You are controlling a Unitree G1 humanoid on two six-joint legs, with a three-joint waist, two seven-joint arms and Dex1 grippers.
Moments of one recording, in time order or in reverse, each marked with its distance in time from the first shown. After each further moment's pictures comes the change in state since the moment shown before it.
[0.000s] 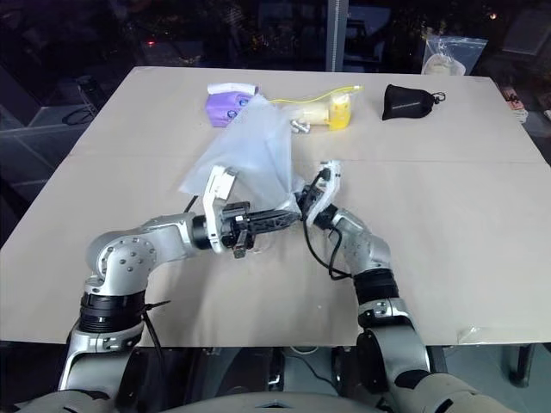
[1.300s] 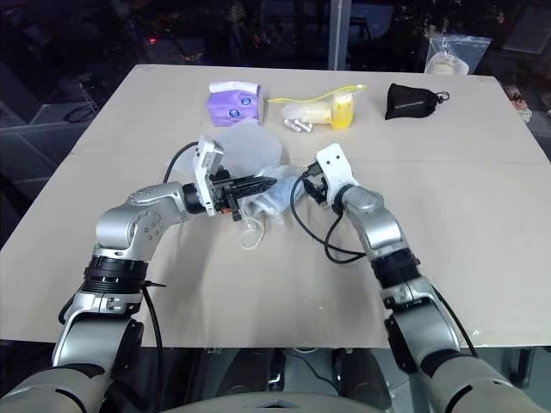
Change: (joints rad) left arm -0.155 0.109 -0.090 0.375 0.444 -0.504 -0.234; right arm -0.155 -0.242 0.200 0.001 -0.525 0.067 -0.430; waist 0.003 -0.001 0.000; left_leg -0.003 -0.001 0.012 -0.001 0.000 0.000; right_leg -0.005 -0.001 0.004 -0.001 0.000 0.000
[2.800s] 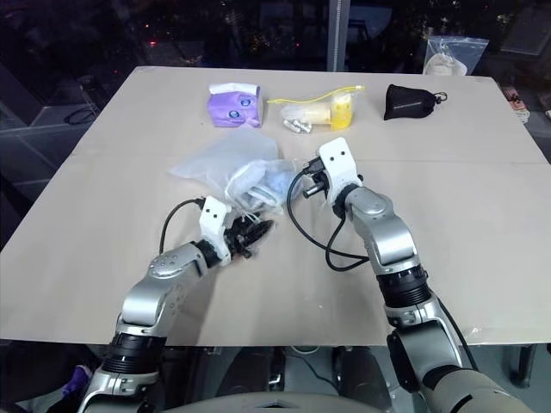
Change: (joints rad) left arm 0.439 -0.196 -0.016 -0.255 0.279 -0.170 0.469; right arm 0.165 0.005 -0.026 -0.480 0.091 0.240 0.050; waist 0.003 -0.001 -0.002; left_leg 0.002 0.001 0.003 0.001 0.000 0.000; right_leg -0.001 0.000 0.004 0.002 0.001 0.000
